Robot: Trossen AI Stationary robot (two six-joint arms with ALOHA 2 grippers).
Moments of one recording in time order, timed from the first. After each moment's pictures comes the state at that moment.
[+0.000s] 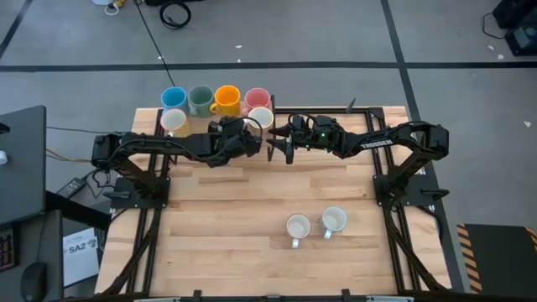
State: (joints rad) left arm 0.11 1.55 1.19 -0.48 -0.93 -0.75; right arm -0.32 1.57 0.79 0.73 -0.15 0.21
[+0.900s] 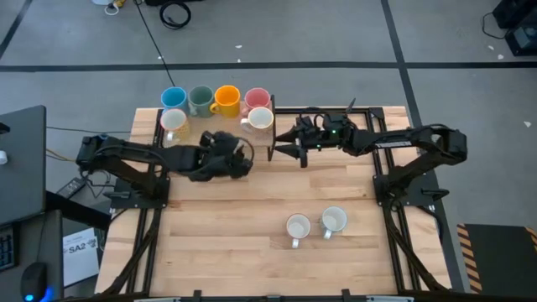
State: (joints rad) left arm -0.09 1.42 1.19 -0.68 -0.90 -0.70; right arm -0.31 1.40 0.79 0.55 -0.35 0.30
